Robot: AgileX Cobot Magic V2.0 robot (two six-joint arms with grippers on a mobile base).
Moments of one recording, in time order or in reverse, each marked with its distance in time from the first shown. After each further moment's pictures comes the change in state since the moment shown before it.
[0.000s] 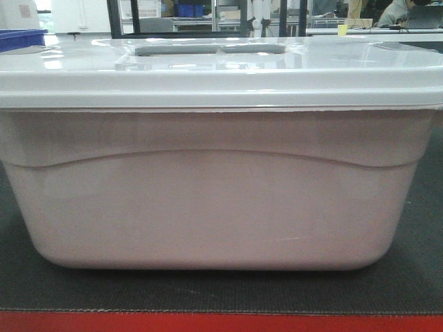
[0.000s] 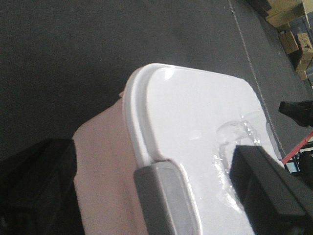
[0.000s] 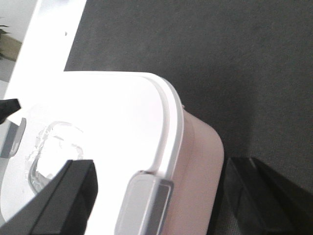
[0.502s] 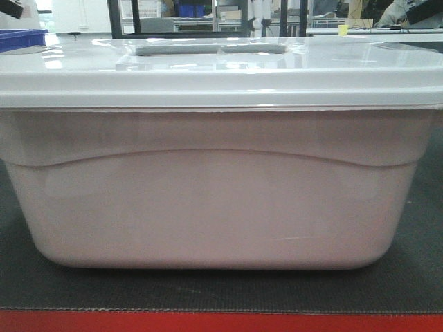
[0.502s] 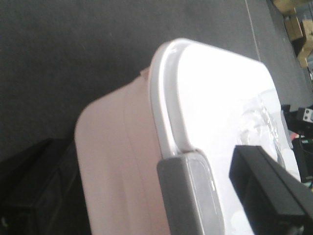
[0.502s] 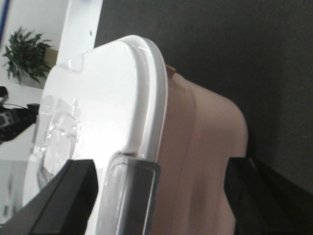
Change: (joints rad) left arm -0.042 0.066 0.025 0.018 -0.004 0.007; right arm 0.000 0.042 0.247 0.199 -0.023 -0.149
